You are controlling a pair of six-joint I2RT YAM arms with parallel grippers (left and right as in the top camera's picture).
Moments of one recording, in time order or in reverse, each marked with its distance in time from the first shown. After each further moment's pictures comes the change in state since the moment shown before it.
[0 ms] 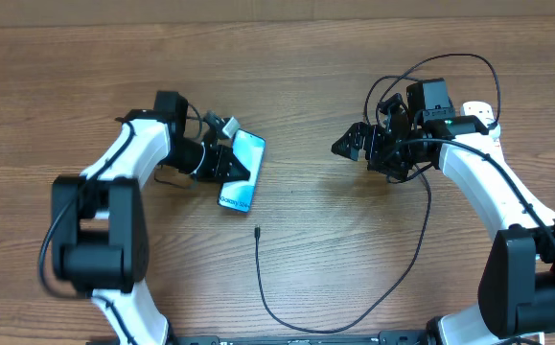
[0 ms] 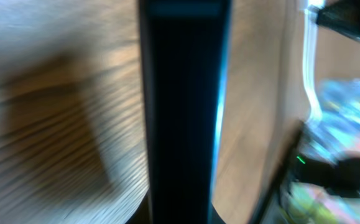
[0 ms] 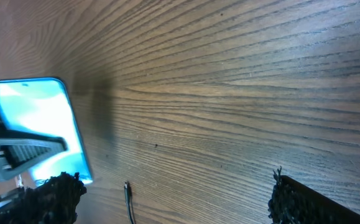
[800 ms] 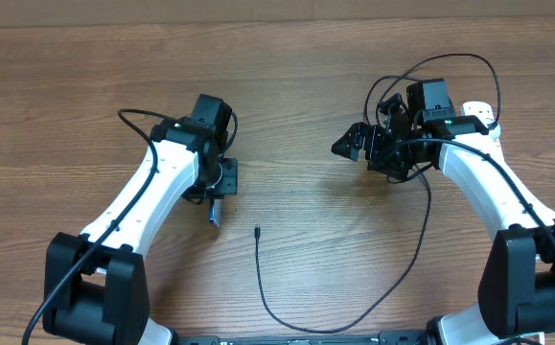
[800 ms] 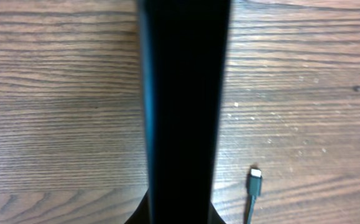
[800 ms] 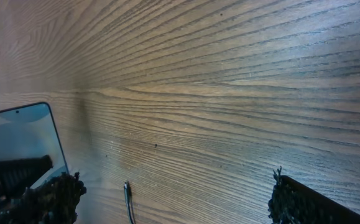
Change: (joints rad) left arm -0.225 -0.228 -0.060 -0.109 -0.767 -0.501; right arm 0.000 0.000 0.000 -0.001 0.001 0.000
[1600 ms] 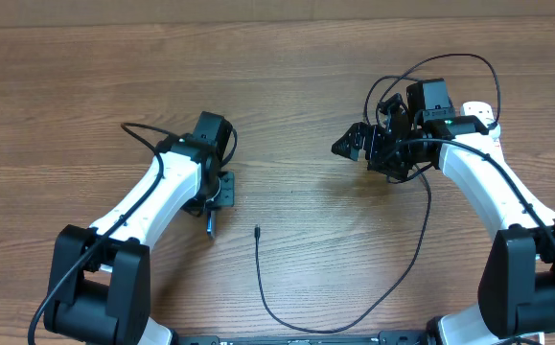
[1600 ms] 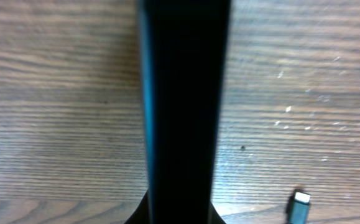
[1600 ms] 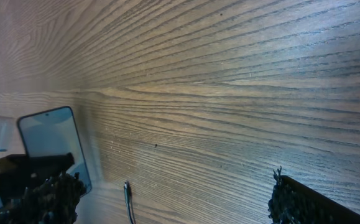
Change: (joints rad) left arm 0.000 0.007 -0.145 0.118 -0.058 -0.025; right arm 0.000 0.000 0.000 0.000 0.000 0.000
